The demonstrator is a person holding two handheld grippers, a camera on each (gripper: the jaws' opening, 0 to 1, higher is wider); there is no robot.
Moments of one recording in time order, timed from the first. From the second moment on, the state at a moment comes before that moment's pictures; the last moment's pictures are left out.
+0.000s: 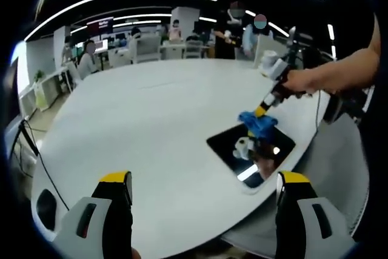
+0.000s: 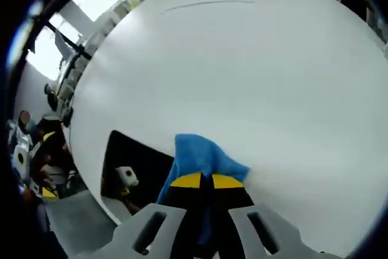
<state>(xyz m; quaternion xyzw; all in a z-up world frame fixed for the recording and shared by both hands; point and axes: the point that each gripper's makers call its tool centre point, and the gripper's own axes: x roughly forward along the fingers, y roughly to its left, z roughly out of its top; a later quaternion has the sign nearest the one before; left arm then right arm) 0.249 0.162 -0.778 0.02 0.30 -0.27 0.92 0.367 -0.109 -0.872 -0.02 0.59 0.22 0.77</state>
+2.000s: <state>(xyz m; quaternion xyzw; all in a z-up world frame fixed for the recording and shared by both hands) 0.245 0.159 -0.760 0.04 0.29 -0.26 0.92 0.345 -0.257 -0.877 -0.12 0.52 0.24 0.81</state>
